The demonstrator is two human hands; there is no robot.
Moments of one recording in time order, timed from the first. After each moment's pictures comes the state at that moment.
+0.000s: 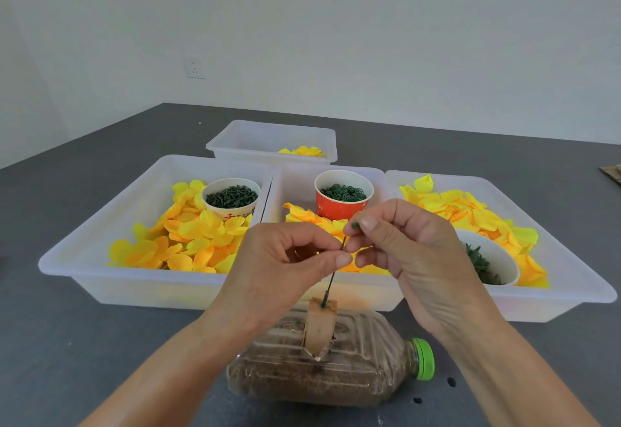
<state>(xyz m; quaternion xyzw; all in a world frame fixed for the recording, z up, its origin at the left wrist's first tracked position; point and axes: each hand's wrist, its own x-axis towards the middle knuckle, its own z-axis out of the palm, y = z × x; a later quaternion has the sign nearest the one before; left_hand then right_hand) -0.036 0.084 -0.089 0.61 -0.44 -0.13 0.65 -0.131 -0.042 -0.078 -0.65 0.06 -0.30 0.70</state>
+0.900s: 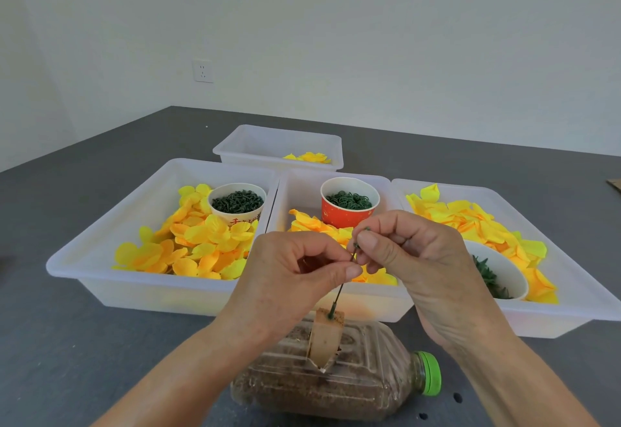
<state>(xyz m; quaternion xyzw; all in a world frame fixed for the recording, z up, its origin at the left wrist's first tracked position) -0.033 0.083 -0.092 0.62 -0.45 -0.12 0.63 -0.132 -0.037 -0.071 -0.72 0.04 -0.30 0.62</state>
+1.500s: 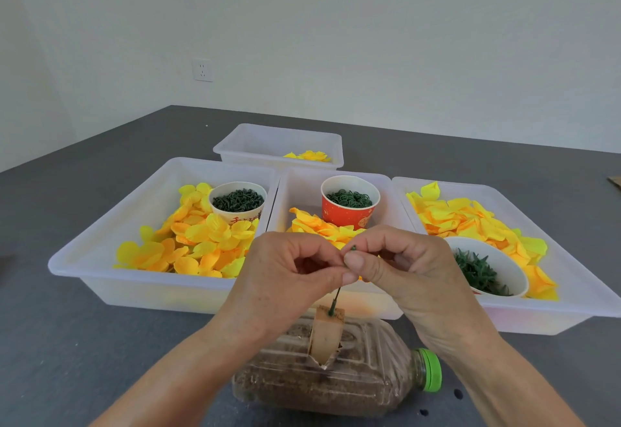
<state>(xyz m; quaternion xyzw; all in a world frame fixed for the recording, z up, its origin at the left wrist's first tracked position) -0.032 0.087 -0.095 0.62 -0.44 -0.14 0.64 -0.132 -0.035 -0.085 -0.74 0.04 -0.29 0.60</state>
